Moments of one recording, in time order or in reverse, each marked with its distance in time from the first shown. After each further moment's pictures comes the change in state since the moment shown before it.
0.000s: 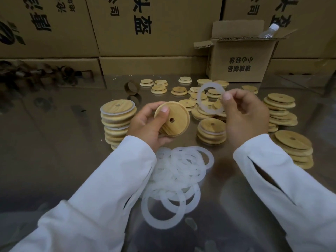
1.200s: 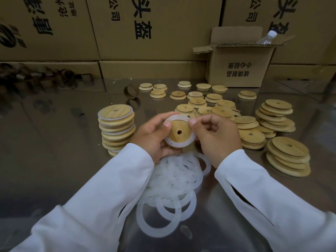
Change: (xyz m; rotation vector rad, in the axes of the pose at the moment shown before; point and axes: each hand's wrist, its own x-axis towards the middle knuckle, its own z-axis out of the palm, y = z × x) left_hand -0.002 -0.004 0.003 0.067 -0.200 -0.090; right_hand -0.019 0.004 0.017 -0.052 -0.269 0.207
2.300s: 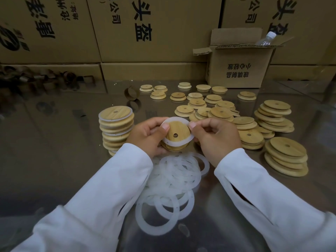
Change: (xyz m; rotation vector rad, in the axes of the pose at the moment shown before) left_hand 0.001 -0.005 -0.007 0.168 0.107 0.126; right_hand -0.002 -0.004 -0.005 -0.029 -0.024 0.051
